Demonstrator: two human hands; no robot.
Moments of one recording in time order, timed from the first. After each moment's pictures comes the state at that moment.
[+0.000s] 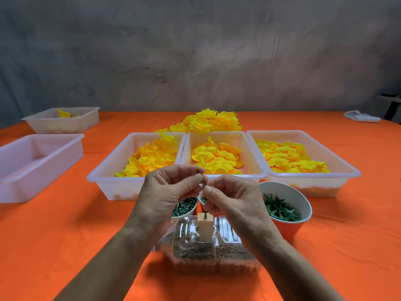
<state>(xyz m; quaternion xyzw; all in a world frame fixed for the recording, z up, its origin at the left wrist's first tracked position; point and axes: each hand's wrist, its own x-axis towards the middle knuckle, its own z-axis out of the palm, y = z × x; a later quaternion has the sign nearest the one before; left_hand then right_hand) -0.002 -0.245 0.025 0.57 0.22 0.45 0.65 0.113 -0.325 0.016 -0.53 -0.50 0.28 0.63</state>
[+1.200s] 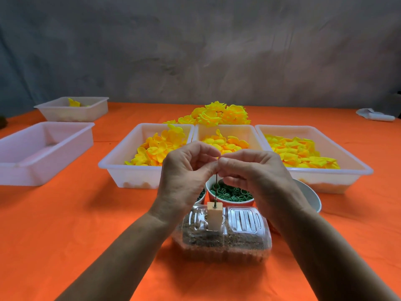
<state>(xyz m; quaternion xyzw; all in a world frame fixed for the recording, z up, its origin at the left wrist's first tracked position) 0.006 -0.252 0.031 0.70 0.20 0.51 0.45 0.124 -0.322 0.045 -0.51 -0.43 0.36 0.65</state>
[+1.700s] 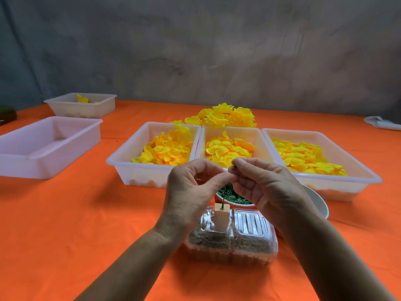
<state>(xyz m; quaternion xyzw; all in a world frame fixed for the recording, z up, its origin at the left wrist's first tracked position) -0.003 -0.262 0.015 0.67 0.24 0.52 0.46 0.129 -0.317 0.034 -0.45 -0.31 0.48 0.68</state>
